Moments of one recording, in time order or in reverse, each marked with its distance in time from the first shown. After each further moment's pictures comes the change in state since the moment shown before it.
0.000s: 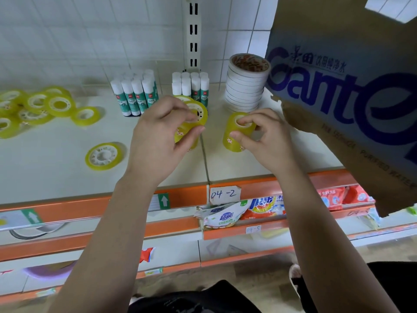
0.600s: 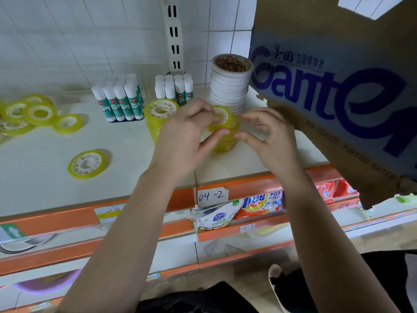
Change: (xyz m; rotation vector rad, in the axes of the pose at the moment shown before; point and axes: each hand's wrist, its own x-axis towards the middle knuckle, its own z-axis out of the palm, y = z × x) left_hand 0.023 0.029 0.043 -0.108 -0.114 0.100; right_hand -0.011 0.008 -0.028 0.040 0.052 -0.055
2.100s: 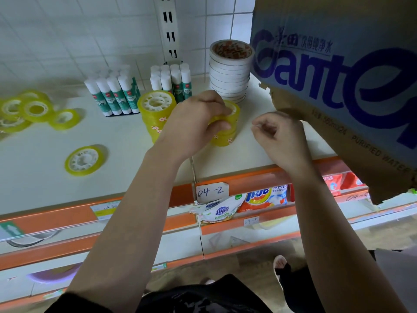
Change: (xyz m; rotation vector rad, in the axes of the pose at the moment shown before) left_hand 0.023 -0.014 0.019 0.009 -0.249 0.003; right_hand -0.010 0.028 -0.009 -0.184 -0.041 0.181
